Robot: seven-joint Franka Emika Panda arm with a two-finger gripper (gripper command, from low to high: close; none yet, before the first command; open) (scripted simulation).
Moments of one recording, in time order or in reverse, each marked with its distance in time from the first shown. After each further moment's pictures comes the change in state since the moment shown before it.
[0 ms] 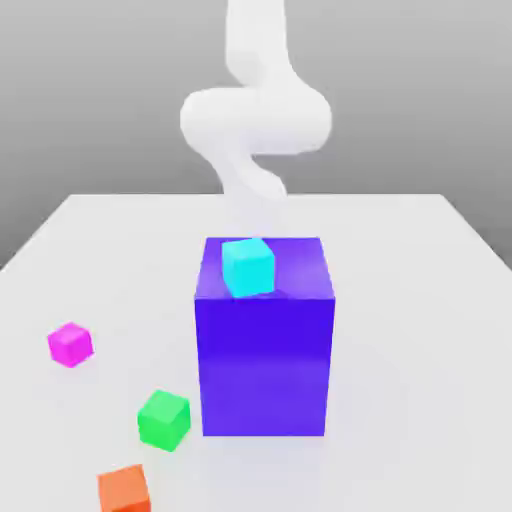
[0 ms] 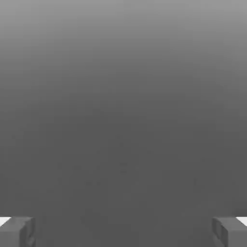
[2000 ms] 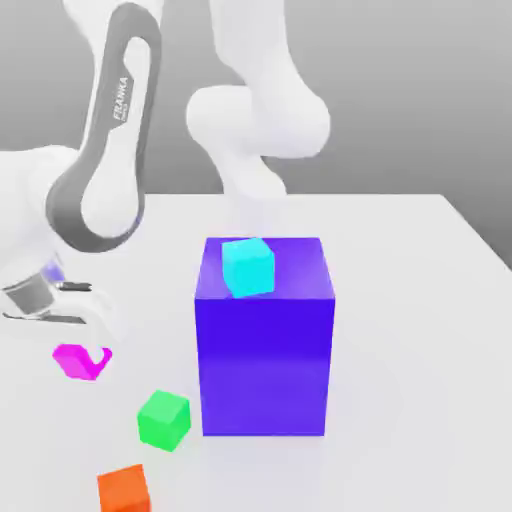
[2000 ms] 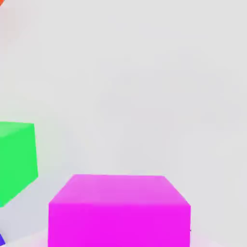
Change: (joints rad) arm -0.371 0.927 -0.133 -0.092 0.281 -0.076 -0.462
